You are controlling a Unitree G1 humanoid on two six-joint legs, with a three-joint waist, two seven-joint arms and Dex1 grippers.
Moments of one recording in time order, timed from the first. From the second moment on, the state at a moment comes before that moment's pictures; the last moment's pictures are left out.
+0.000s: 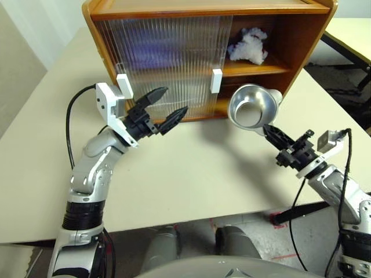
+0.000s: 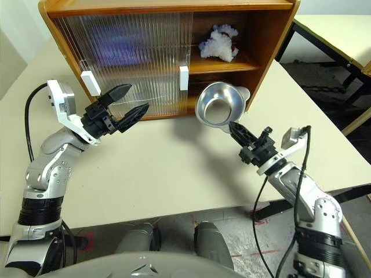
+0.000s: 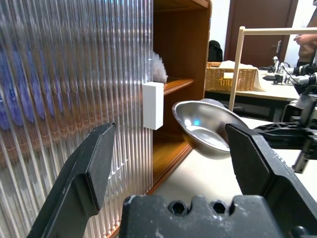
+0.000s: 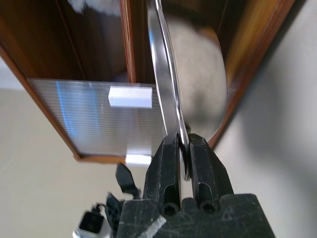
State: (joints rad) left arm -0.32 0.39 0.08 -0.21 -0.55 0.26 -0.75; right arm -0.09 -0.33 -0.40 -0.04 1.90 0.82 -0.11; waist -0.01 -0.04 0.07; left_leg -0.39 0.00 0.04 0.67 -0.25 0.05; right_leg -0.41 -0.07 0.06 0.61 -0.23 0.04
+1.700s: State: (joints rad) left arm -0.27 0.43 0.14 -0.30 -0.55 0.29 -0.68; right arm -0.91 -0.14 -0.65 1.13 1.04 0.34 0.32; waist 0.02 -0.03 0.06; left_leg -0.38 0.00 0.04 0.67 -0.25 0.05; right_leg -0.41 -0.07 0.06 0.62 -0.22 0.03
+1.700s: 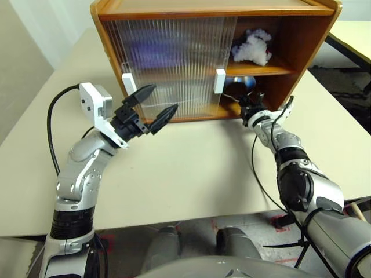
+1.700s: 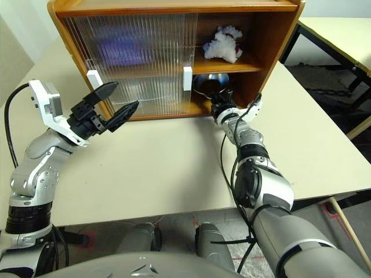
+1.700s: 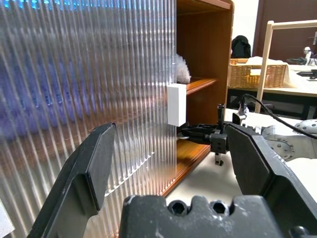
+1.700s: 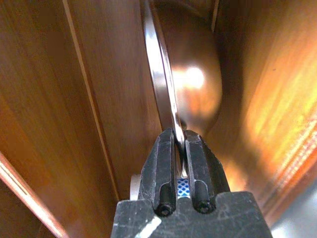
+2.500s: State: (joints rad) left arm -0.30 0.41 0.13 -0.26 -0.55 0.29 -0.69; right arm -0.74 -0.10 -0.62 0.73 0.95 0.56 0.28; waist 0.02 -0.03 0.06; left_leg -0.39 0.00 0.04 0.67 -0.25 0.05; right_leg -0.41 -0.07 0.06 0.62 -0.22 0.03
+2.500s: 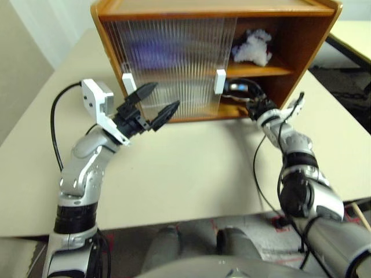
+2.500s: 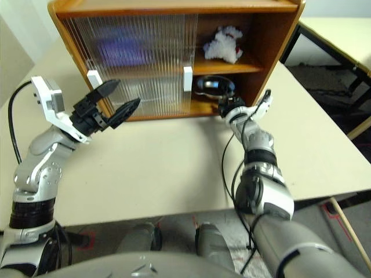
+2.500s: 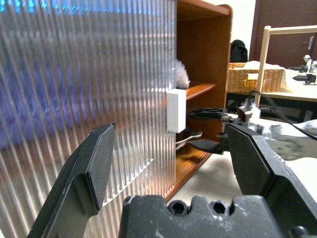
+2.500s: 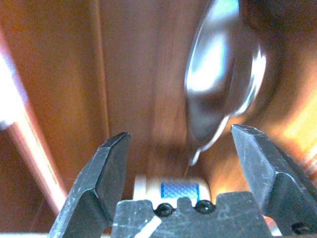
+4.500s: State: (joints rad) left arm -0.33 0.39 0.10 -0.21 -0.54 0.25 -0.72; right arm -0.67 -0.11 -0.02 0.46 -0.14 0.00 -0.27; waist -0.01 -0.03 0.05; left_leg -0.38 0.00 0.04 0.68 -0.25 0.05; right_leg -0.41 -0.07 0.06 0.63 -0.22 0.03
